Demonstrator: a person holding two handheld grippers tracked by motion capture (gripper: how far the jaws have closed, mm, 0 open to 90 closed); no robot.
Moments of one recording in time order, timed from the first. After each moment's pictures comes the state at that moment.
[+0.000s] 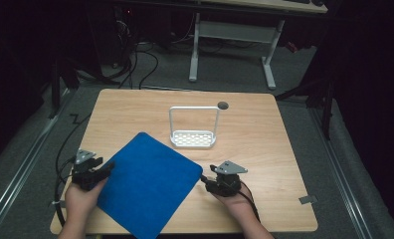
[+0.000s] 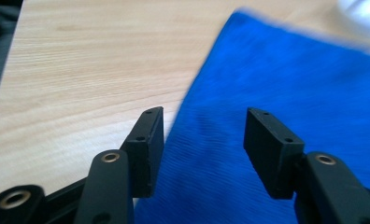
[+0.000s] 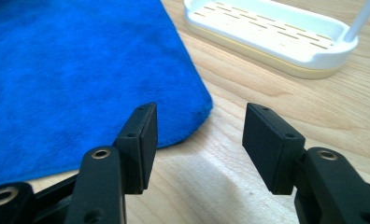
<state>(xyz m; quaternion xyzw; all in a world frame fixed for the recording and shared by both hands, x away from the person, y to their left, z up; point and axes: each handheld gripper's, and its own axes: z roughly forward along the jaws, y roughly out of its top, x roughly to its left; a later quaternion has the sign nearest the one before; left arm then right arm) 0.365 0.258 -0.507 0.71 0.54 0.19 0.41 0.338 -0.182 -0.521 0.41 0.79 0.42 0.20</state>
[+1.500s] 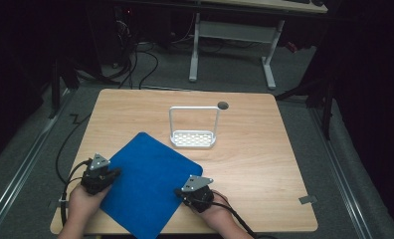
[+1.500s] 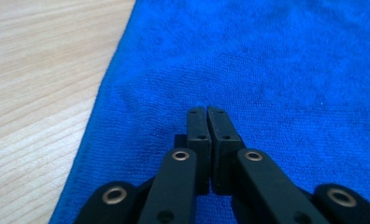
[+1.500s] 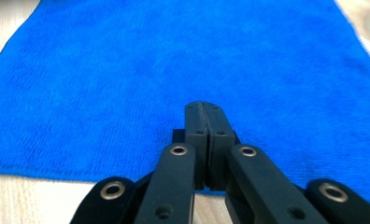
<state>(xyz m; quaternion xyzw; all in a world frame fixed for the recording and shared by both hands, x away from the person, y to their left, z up) 0.367 0.231 -0.519 0.81 0.44 0.17 0.35 0.312 -0.103 -0.526 0.26 0.87 0.40 0.12</state>
